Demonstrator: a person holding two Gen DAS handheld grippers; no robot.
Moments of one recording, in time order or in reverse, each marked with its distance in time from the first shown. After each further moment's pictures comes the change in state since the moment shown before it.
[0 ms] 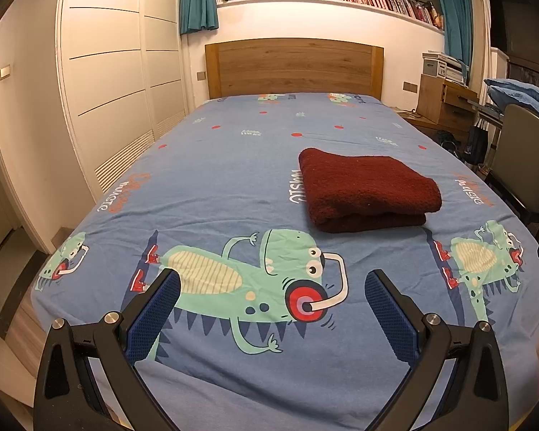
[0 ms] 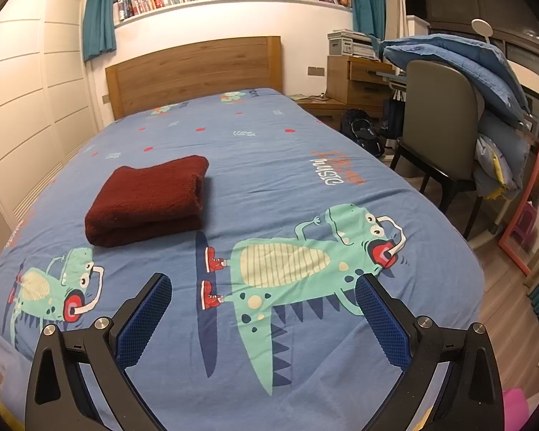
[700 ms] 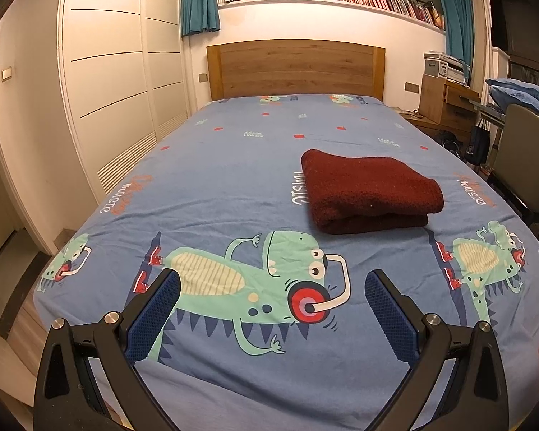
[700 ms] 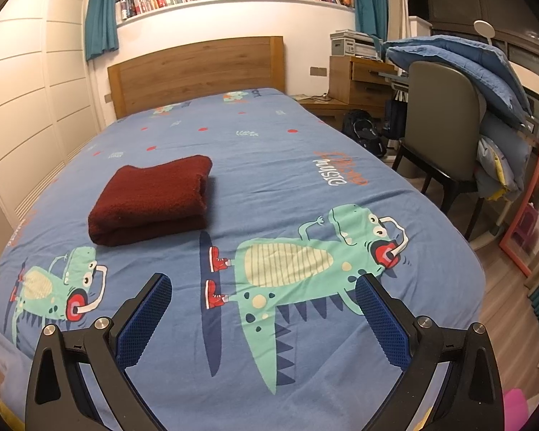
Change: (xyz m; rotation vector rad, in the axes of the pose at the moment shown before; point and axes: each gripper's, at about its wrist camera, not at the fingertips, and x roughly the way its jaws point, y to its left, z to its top) left arm 0.001 0.003 0.002 0.003 -0.005 0.007; right arm -0.003 0.004 0.000 -0.005 -0.001 0.005
